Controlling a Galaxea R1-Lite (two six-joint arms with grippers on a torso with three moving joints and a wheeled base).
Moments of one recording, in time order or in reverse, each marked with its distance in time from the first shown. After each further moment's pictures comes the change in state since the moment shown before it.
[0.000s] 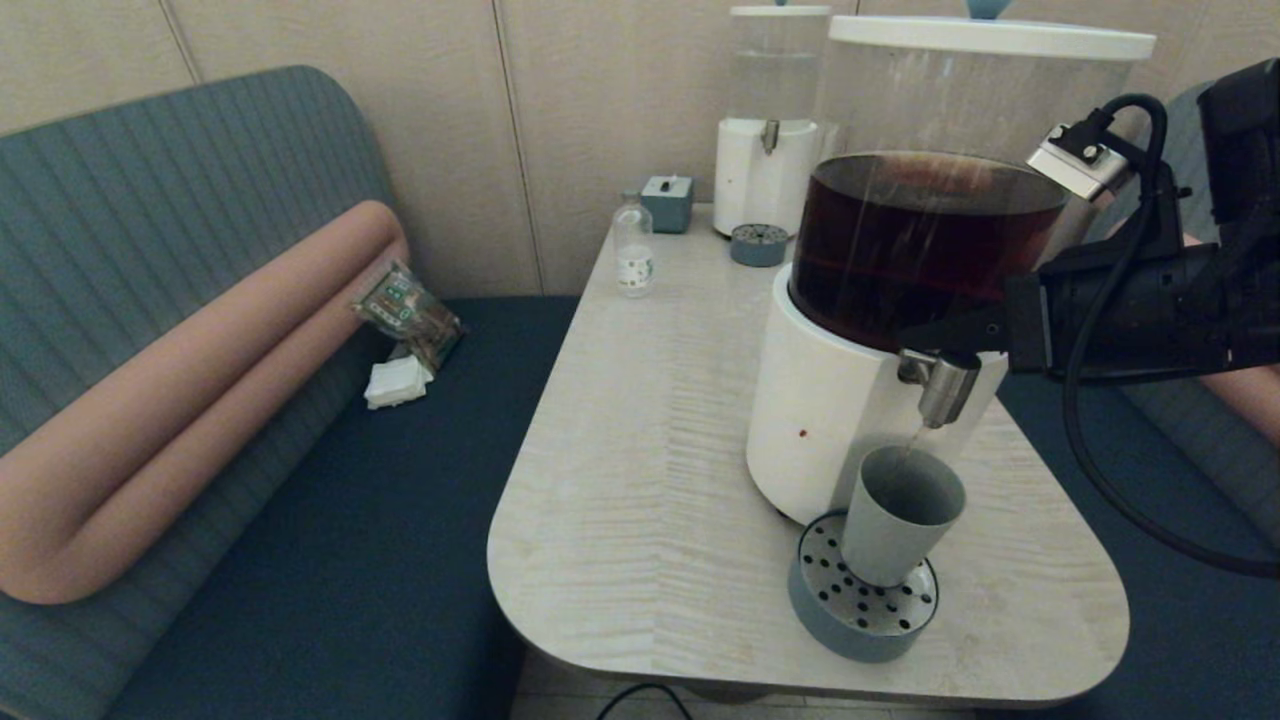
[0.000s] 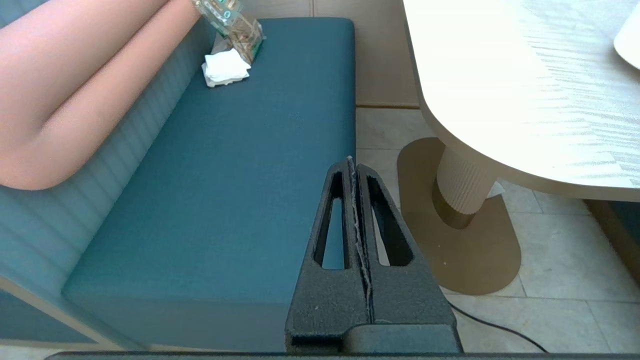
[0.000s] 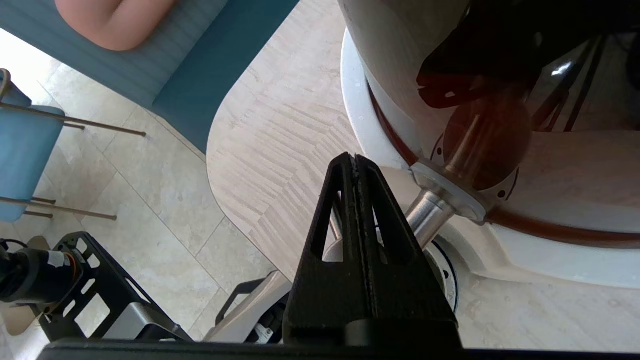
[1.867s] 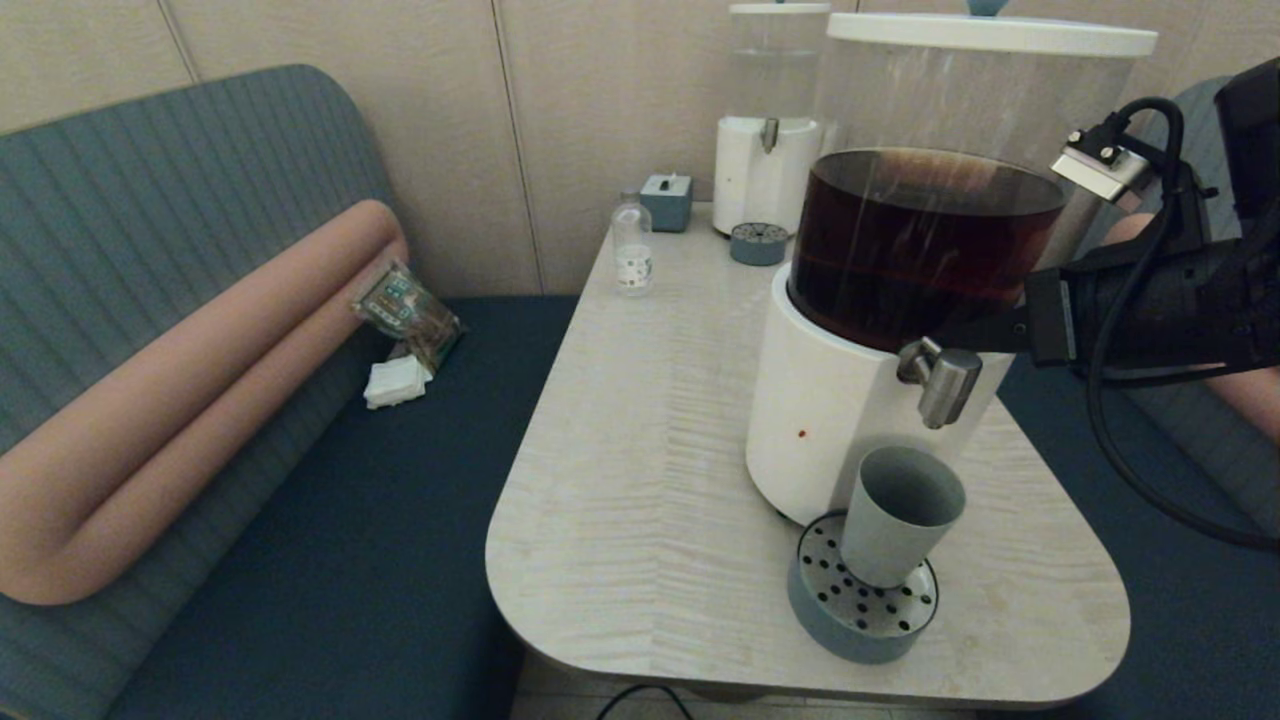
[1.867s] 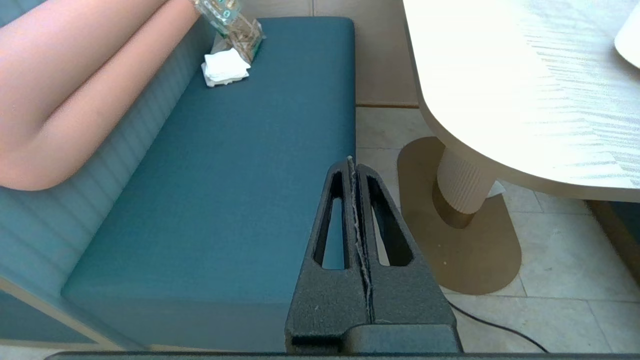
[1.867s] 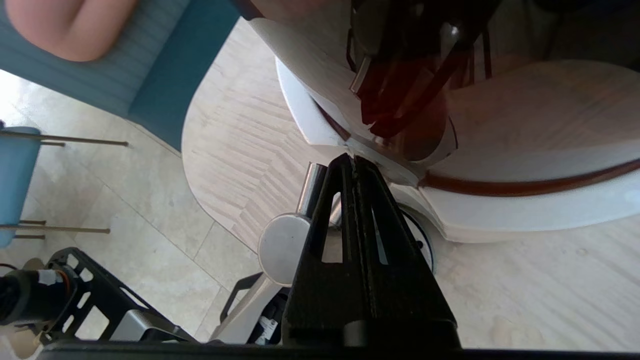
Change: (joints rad) left arm 0.000 0.000 0.000 0.000 0.000 -0.001; right arm -0.021 -0.003 -0.045 0.093 -0.043 0.034
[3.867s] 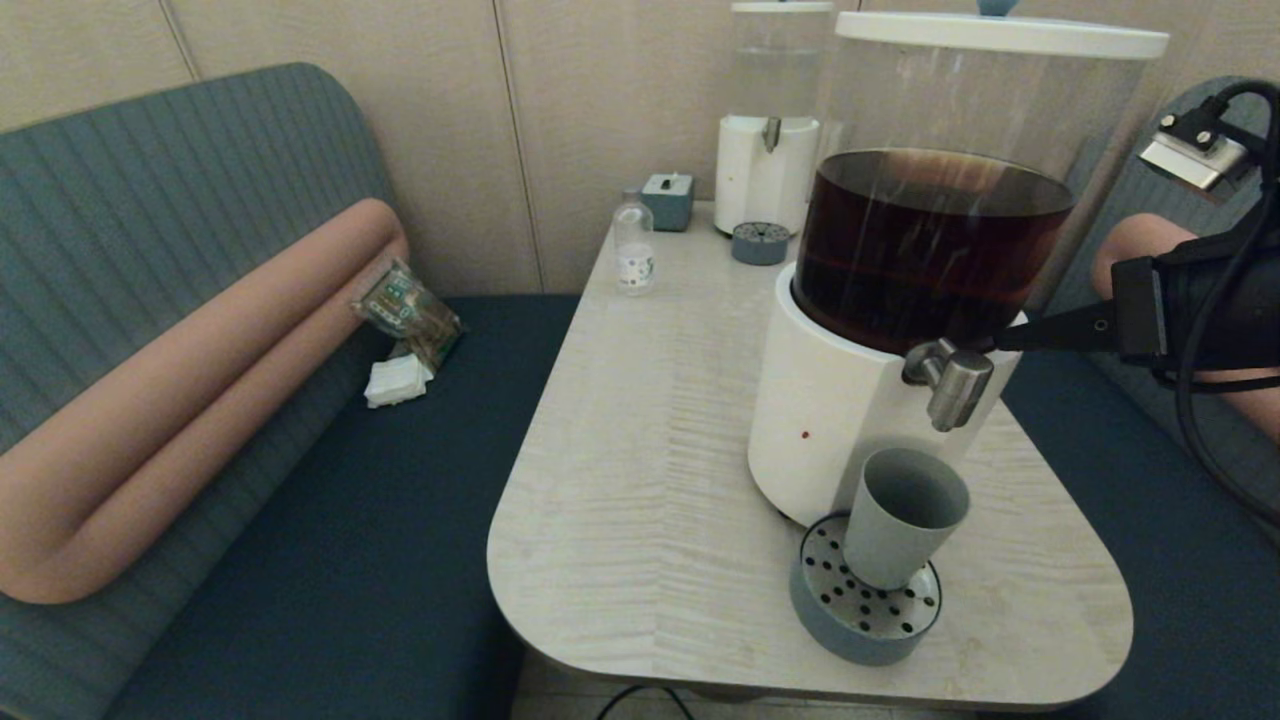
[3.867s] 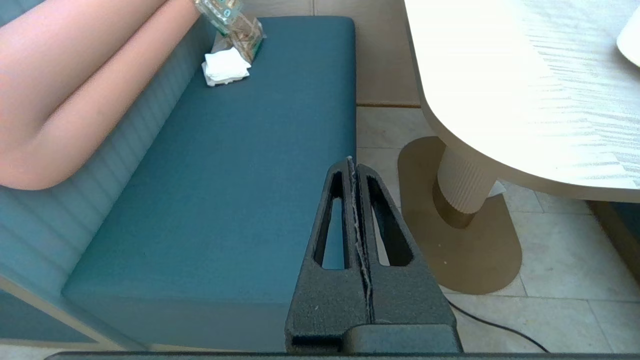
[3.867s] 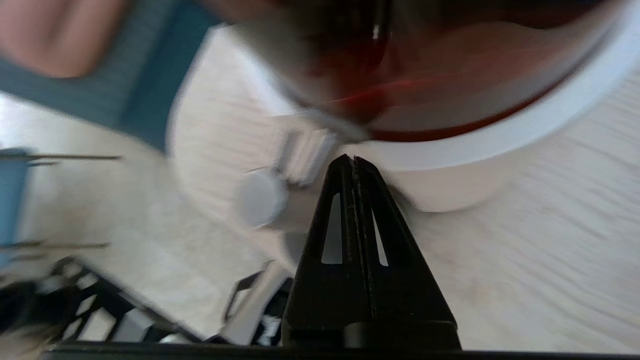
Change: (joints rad) left arm 0.000 0.000 0.000 0.000 0.000 0.001; right arm -0.110 -0.079 0.011 0.082 0.007 0.002
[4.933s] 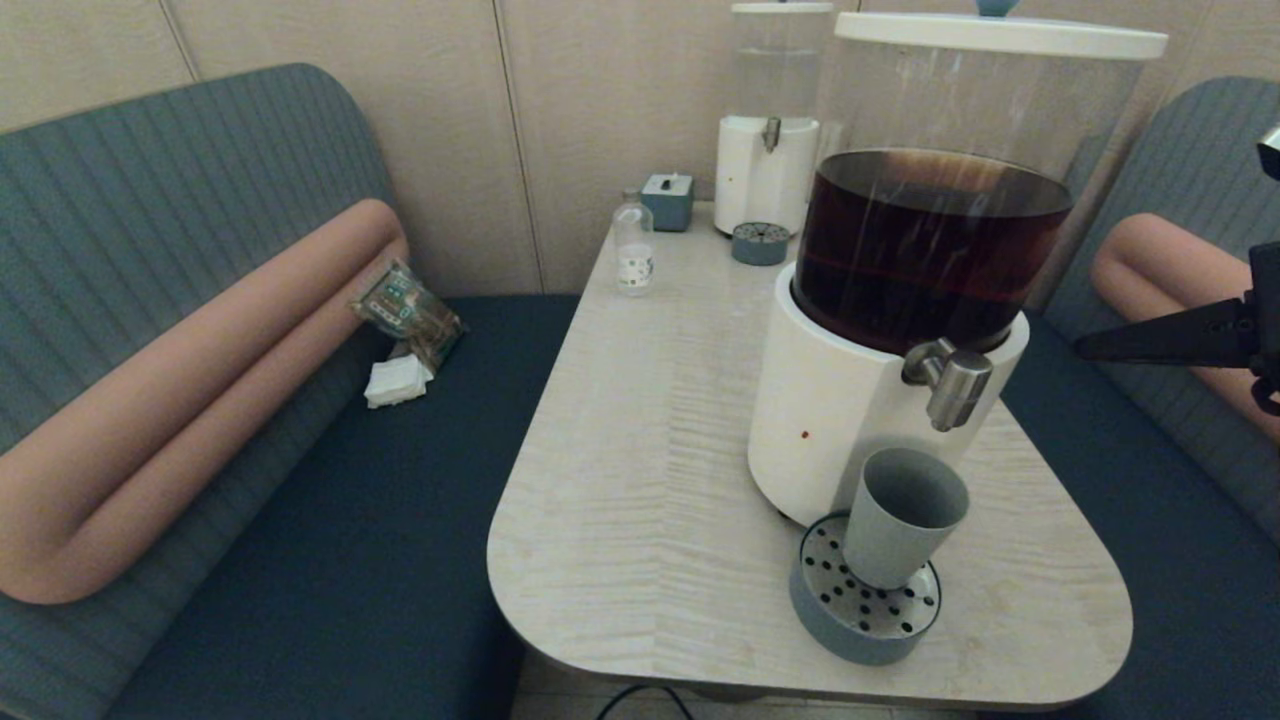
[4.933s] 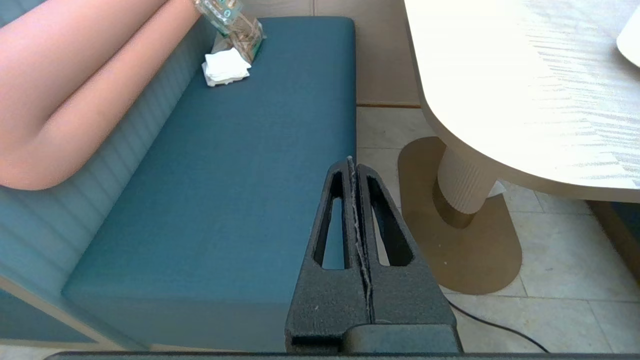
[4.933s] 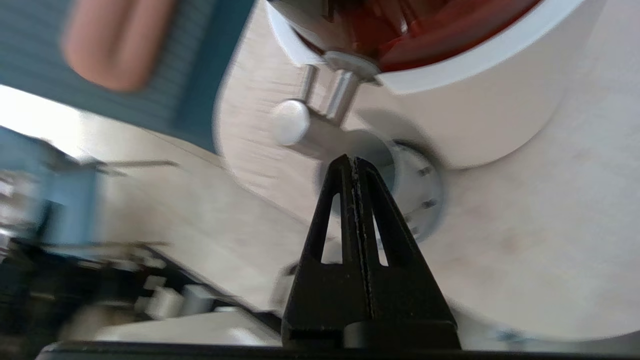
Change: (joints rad) left arm 0.000 0.000 0.000 0.000 0.000 0.000; right arm -0.115 -0.107 0.010 0.124 0.160 0.055
